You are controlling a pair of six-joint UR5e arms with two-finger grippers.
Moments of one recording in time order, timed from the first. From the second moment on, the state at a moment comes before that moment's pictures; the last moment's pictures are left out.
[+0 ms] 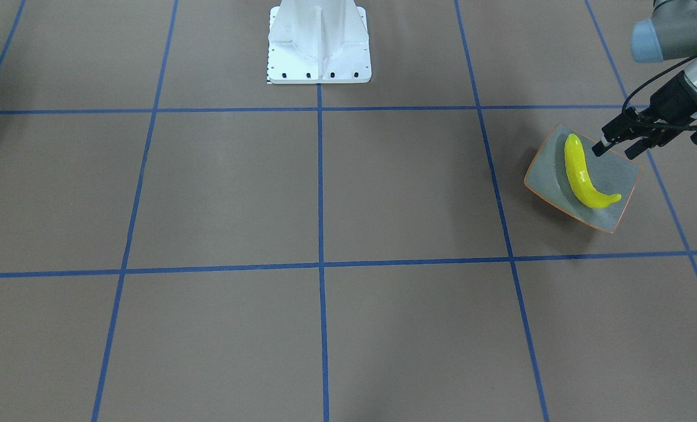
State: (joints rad) left arm -1.15 -1.47 -1.81 -2.27 -2.41 -0.98; right arm 1.51 -1.72 1.47 -1.48 2.19 0.27
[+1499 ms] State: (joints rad) left arm -1.14 -1.53 -1.80 -2.26 -2.41 -1.05; right arm 1.49 -1.64 1.65 -1.49 2.27 0.28
